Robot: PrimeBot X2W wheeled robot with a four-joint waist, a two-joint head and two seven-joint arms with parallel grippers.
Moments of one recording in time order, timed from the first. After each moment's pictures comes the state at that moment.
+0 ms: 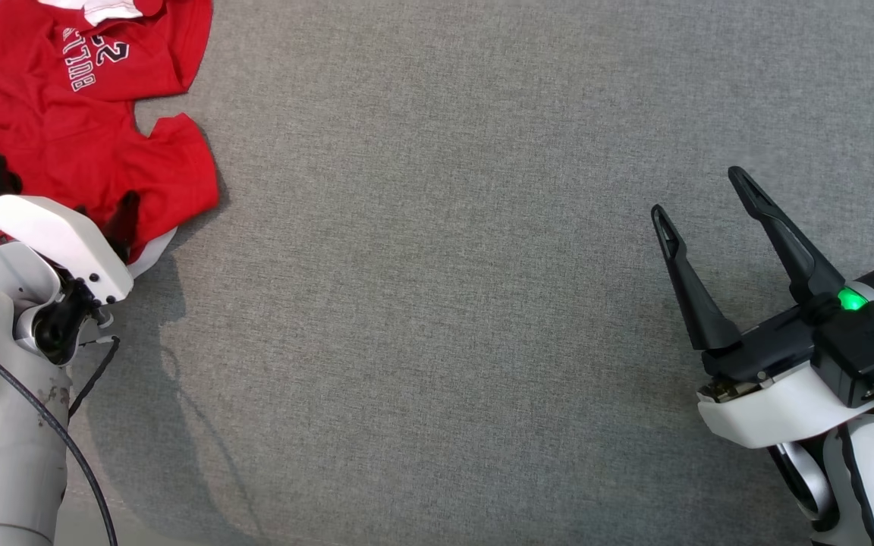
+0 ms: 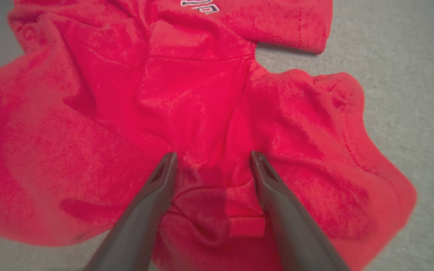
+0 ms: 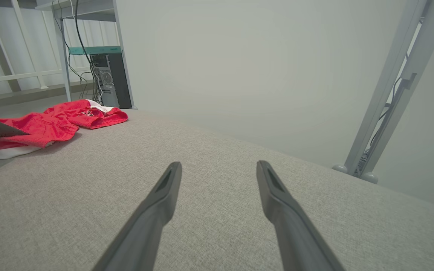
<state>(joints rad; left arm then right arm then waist) -0.77 0.27 -0.01 0.85 -0.52 -0.10 0.31 -0.27 -0.21 0.21 -0.15 0.03 0.13 -0.12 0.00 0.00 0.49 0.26</state>
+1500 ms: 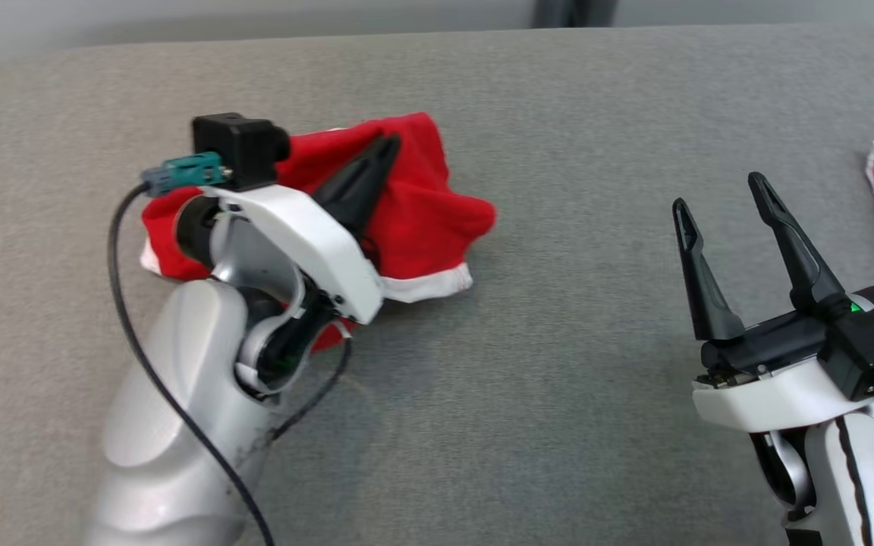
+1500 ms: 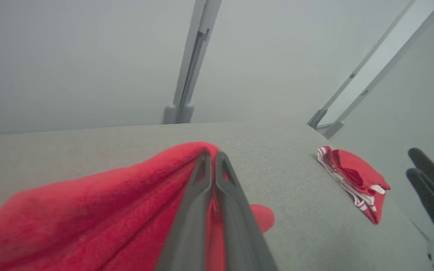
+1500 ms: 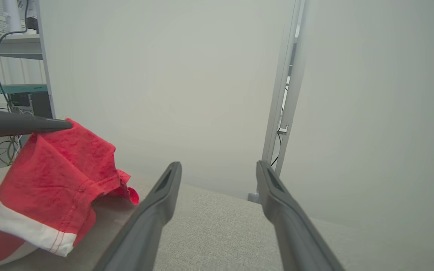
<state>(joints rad) -0.62 0.07 -0.34 0.21 -0.64 -0.08 0.31 -0.28 -0.10 0.13 -0.01 0.04 0.13 -0.25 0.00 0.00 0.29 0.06</state>
